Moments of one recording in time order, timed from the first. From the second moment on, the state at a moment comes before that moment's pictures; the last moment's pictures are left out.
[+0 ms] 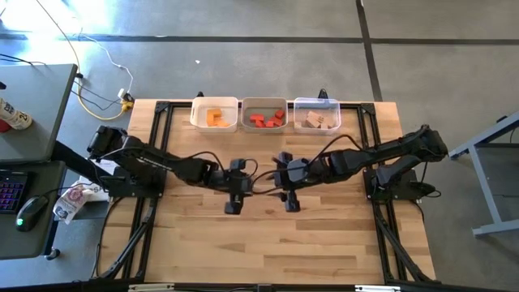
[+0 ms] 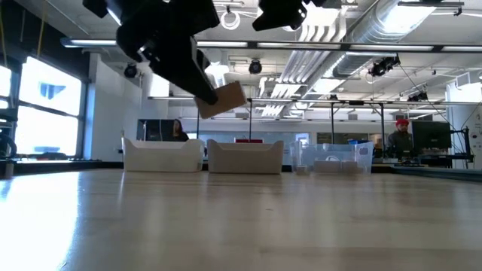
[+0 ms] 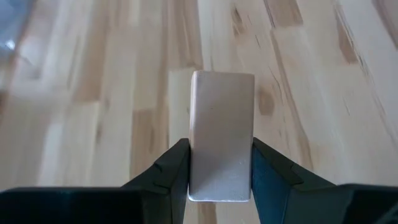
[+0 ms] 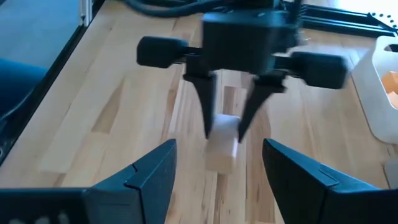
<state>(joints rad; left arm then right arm) -0.08 1.55 0.93 -0.22 -0.18 0.00 0.21 1.52 1.24 -0.37 0.10 -0.01</state>
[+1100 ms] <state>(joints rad) -0.06 1.55 0.93 0.19 -0.24 0.08 0.21 1.52 1.24 -0.47 0.23 -0.02</state>
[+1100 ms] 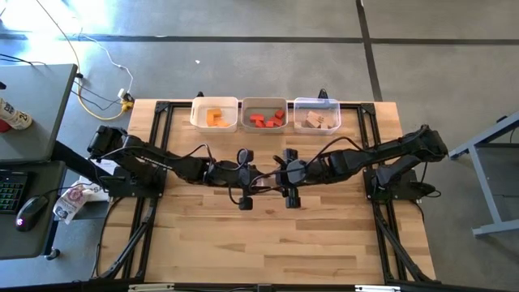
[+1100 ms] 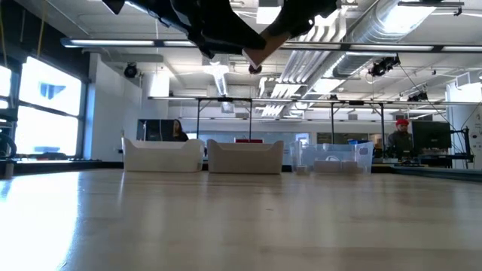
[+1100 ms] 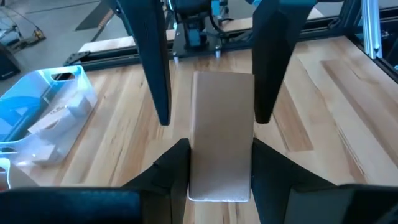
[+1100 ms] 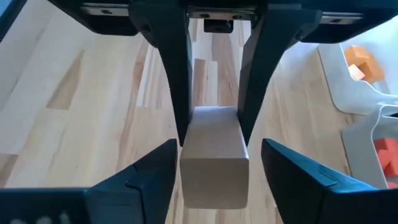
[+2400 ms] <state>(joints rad) 0.03 1.53 0.93 -0.07 -0.18 -0.01 -0.01 1.52 1.24 -0.82 0.48 0.28</state>
